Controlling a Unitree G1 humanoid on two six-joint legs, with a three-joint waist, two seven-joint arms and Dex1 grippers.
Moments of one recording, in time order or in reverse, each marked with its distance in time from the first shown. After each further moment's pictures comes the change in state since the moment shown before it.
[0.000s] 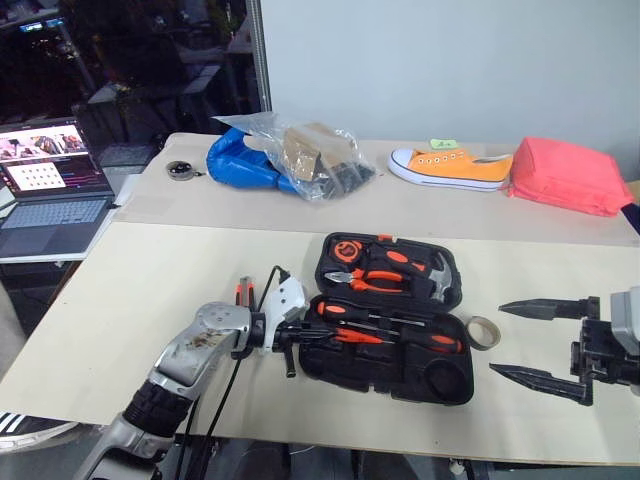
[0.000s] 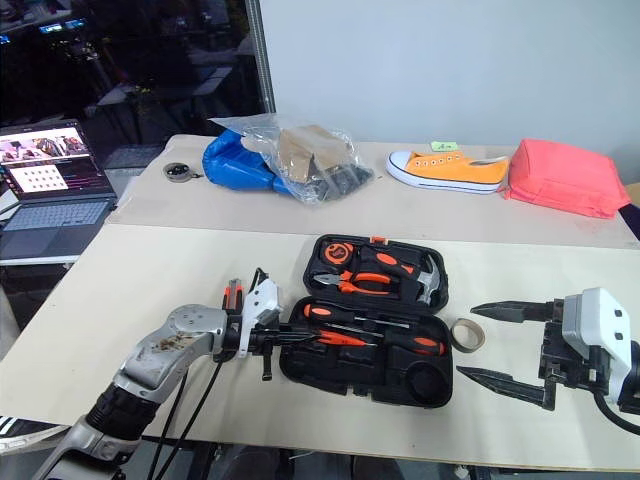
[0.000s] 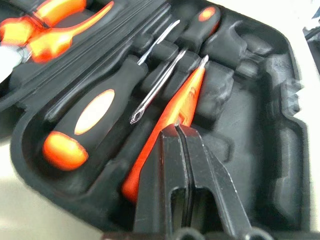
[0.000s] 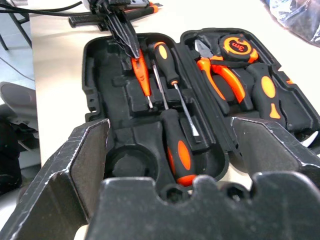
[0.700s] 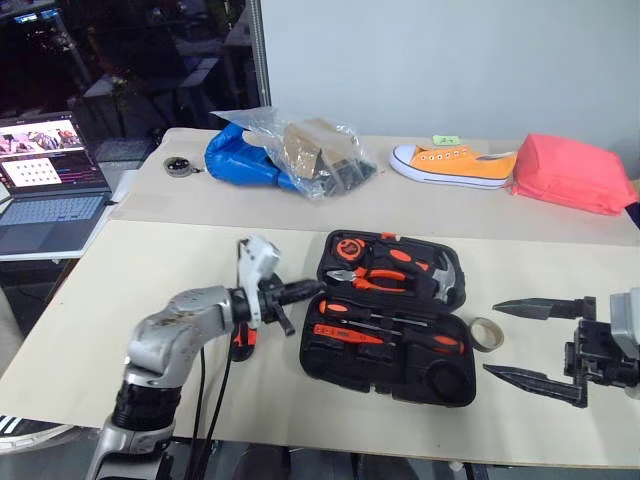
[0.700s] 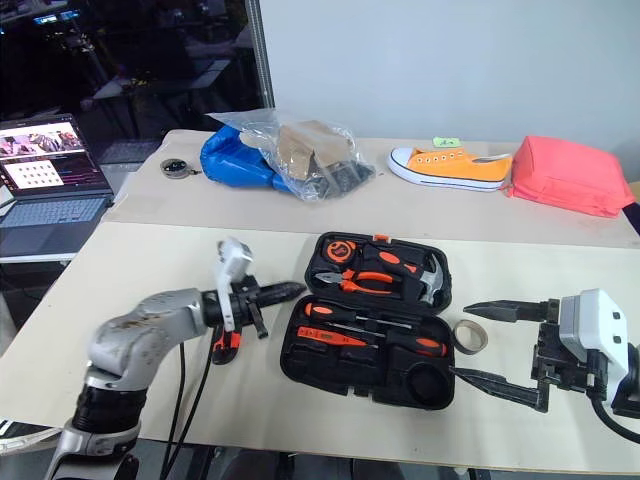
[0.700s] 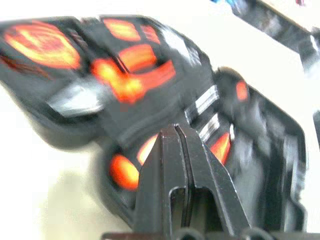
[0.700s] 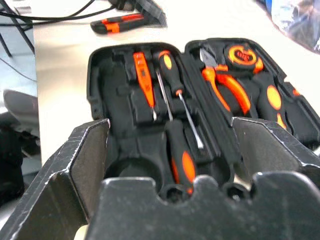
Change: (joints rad) left arm 0.037 -0.077 0.518 -0.392 -0.302 0.552 0.467; right arm -0.053 0.016 0.056 -0.055 0.060 0.016 -0.059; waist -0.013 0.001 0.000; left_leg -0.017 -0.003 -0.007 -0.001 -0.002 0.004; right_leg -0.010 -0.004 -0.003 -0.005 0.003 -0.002
